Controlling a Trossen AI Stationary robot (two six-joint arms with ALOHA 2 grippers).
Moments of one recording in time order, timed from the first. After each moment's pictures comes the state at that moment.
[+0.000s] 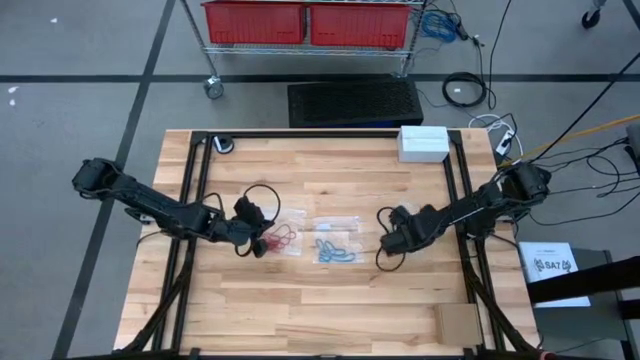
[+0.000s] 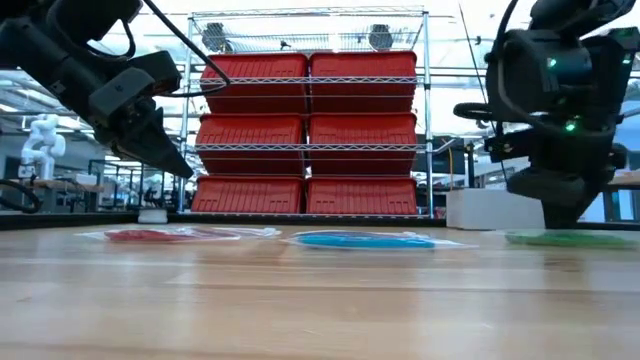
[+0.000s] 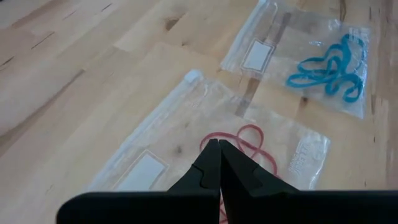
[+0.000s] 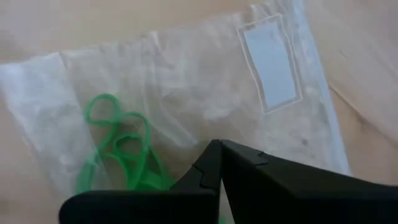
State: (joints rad) left arm -0.29 1.10 0.39 -0.07 -0.50 -0.57; right arm 0.25 1.56 0.70 -0.84 0.37 1.33
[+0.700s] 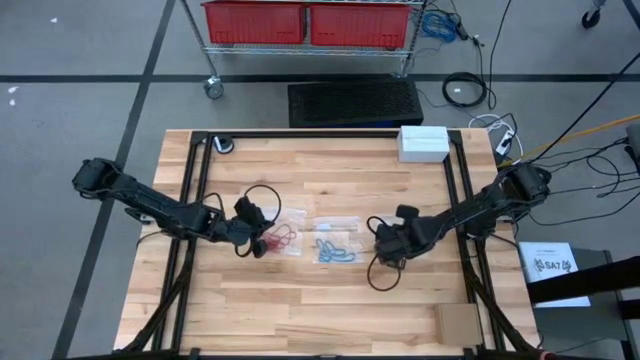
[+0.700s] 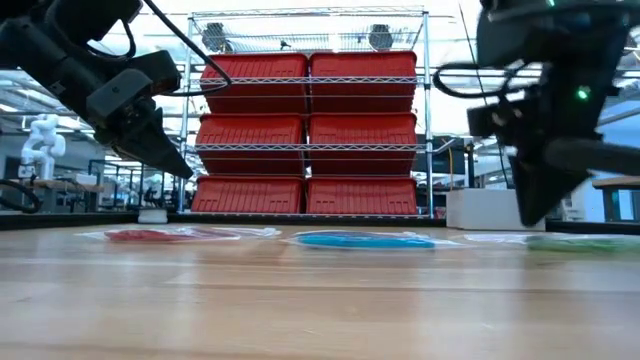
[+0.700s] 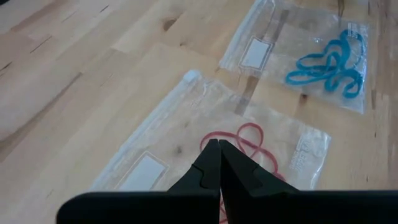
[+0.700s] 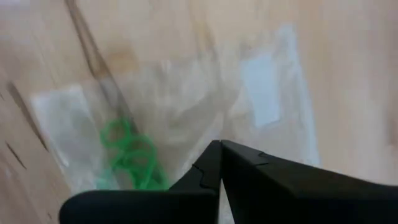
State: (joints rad) left arm -0.29 1.10 0.39 -0.07 -0.50 -0.54; right arm 0.33 1.56 0.79 -0.77 0.33 0.59
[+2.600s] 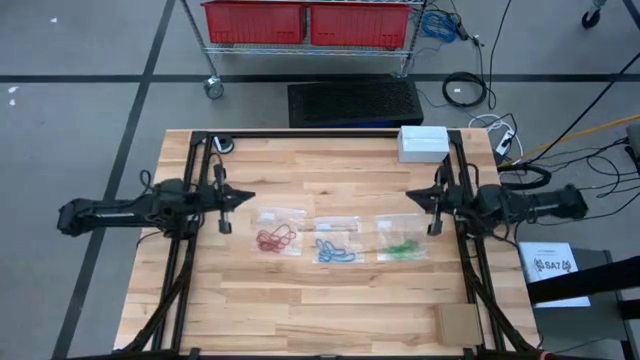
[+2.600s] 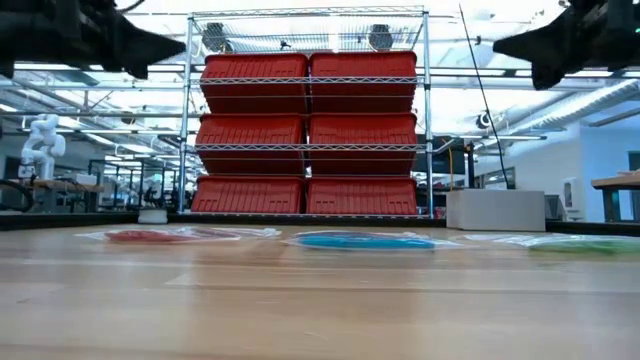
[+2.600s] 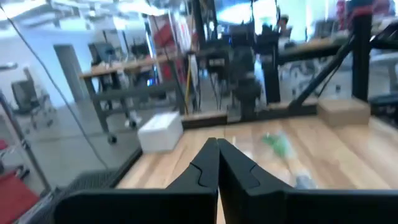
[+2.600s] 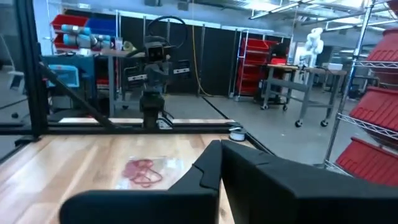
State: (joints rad) left arm 0.09 0.28 0.19 0.17 -0.03 0.21; right arm 0.21 0.19 0.18 0.11 0.42 -0.10
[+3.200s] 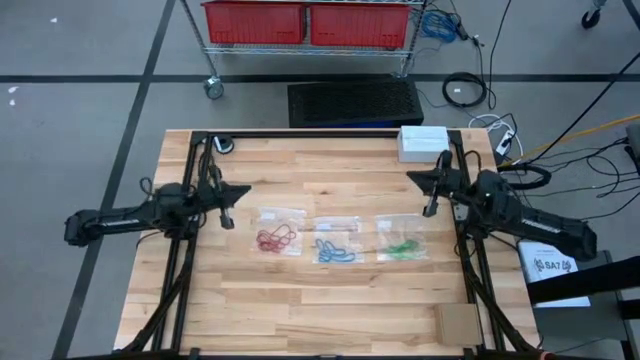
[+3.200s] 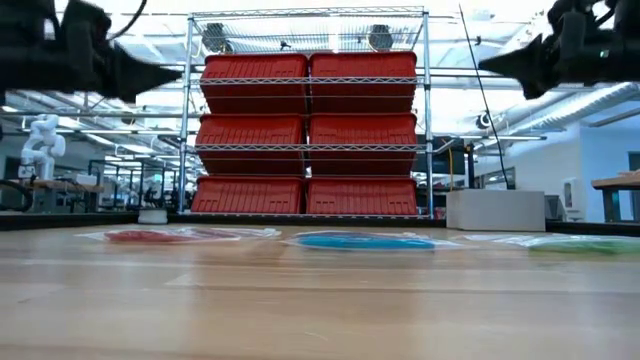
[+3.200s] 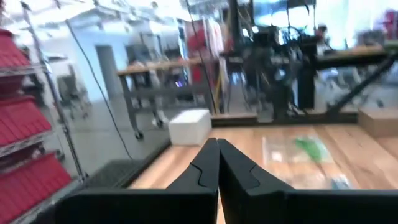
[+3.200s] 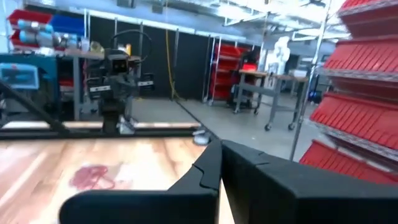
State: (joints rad) left arm 0.17 0.17 0.10 0.13 -0.08 0.17; right arm -0.38 0.19 0.17 0.17 -0.05 -0.09
